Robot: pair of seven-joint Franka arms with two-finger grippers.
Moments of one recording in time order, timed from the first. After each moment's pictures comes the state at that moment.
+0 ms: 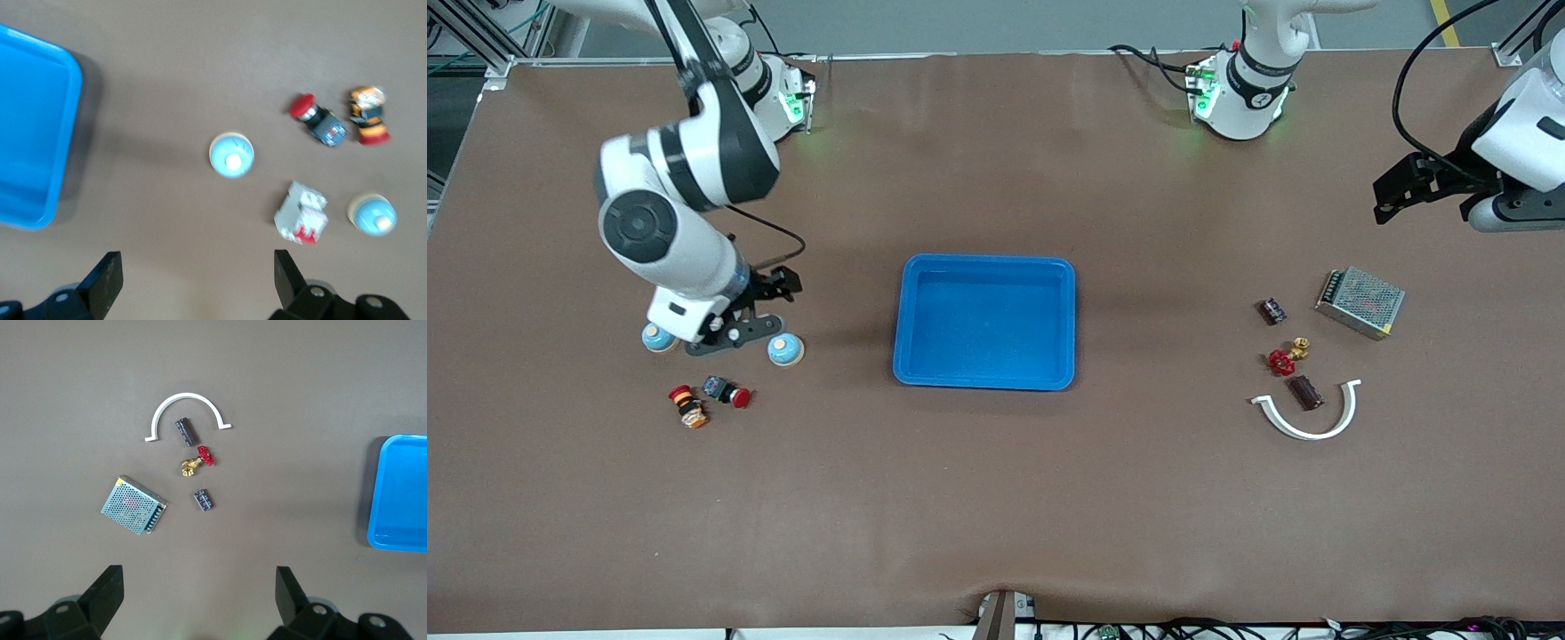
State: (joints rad) left arm -0.04 -0.03 -0.09 -1.56 0.04 1.51 -0.12; right arm 0.32 0.17 -0.02 -1.81 -0.04 1.79 0.01
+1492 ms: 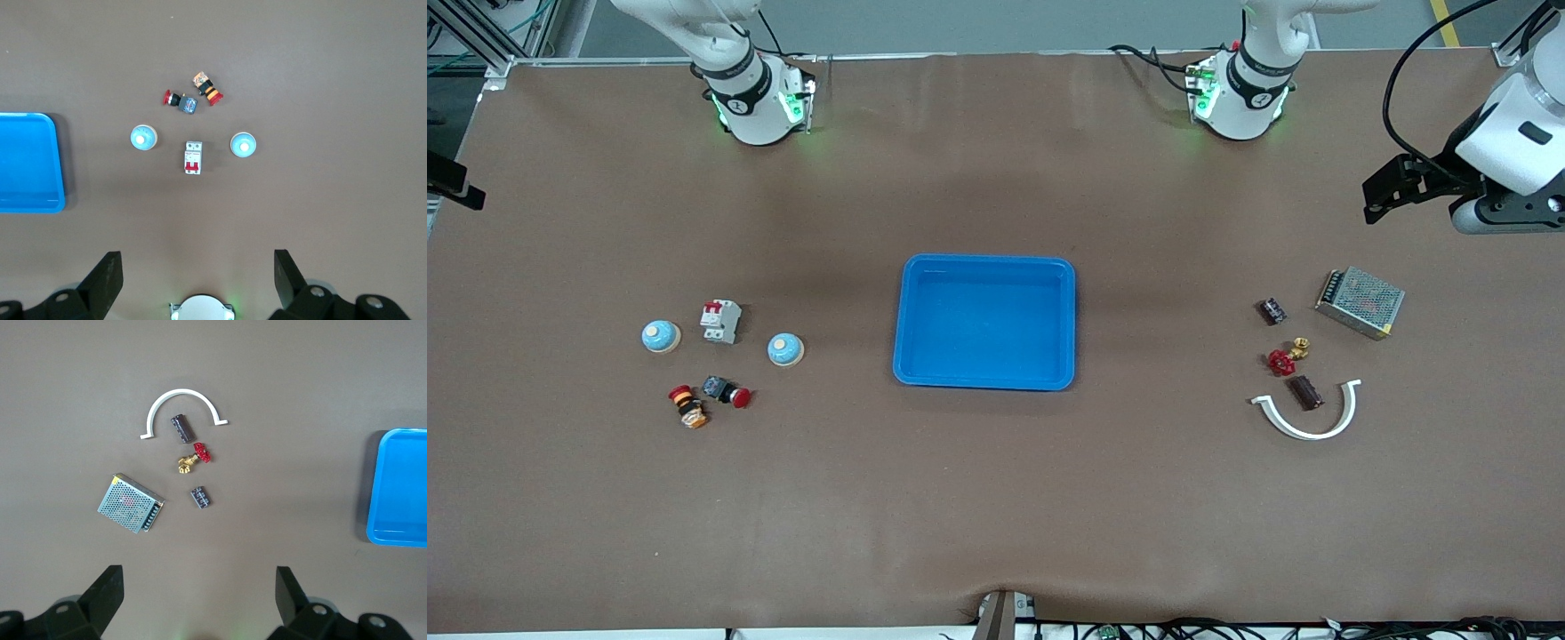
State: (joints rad) left arm -0.04 -0.03 -0.09 -1.57 0.04 1.51 -0.12; right arm -0.09 0.12 -0.05 -1.22 0.03 1.24 -0.10
